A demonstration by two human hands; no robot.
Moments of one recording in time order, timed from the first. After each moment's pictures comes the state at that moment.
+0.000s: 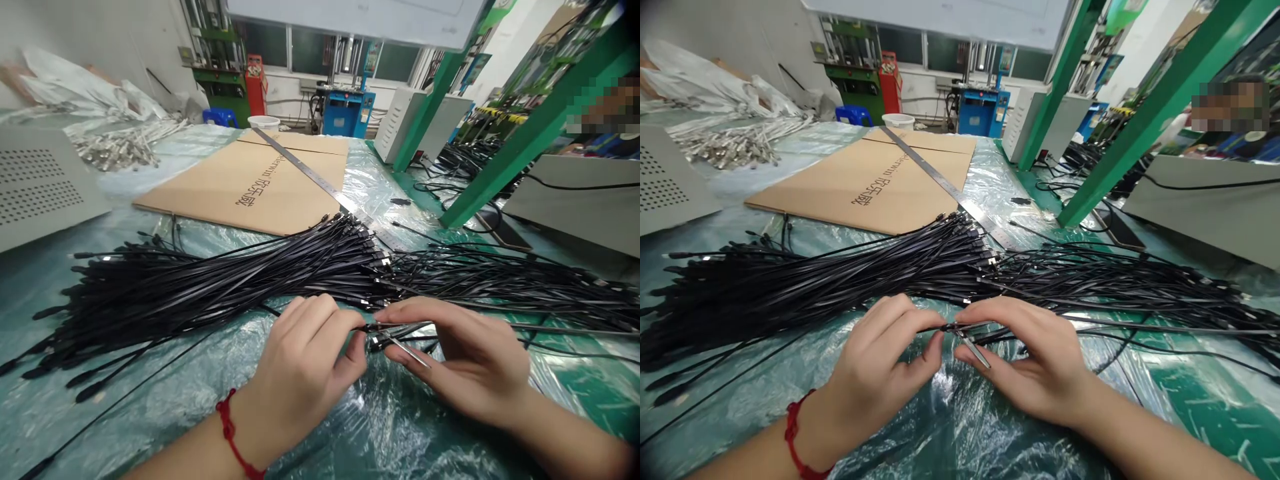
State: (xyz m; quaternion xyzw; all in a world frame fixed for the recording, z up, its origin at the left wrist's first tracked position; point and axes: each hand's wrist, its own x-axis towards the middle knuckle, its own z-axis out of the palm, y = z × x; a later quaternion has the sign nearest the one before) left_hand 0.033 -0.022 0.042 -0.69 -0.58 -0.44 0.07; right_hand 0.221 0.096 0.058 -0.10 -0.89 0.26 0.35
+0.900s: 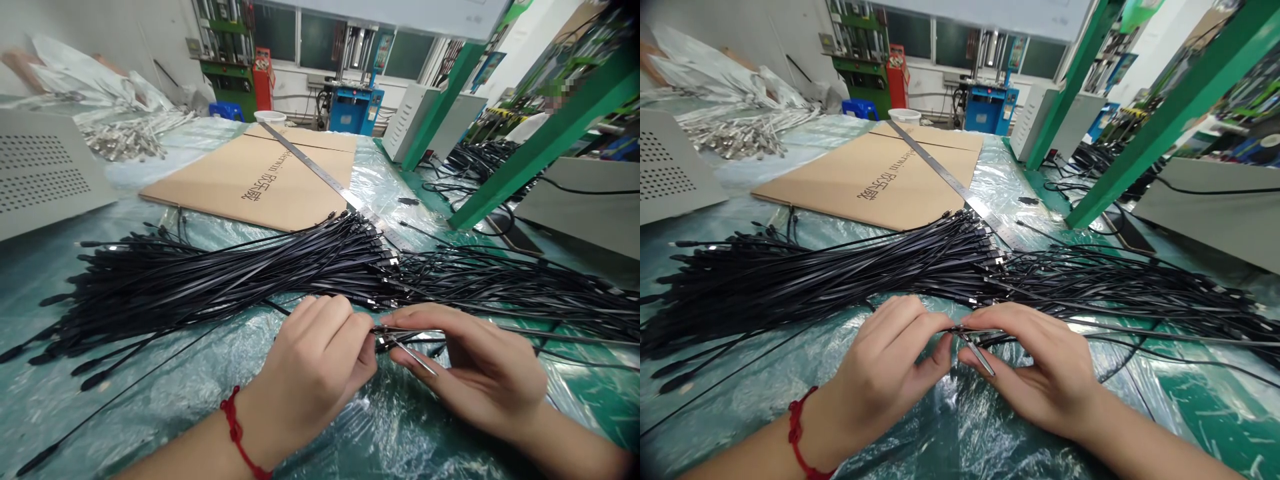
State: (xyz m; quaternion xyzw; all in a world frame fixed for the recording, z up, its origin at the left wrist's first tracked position) left_hand 0.035 -0.022 0.044 -0.70 -0.58 -0.41 0.10; right_hand 0.215 0.088 0.060 -0.12 -0.90 0.22 0.35
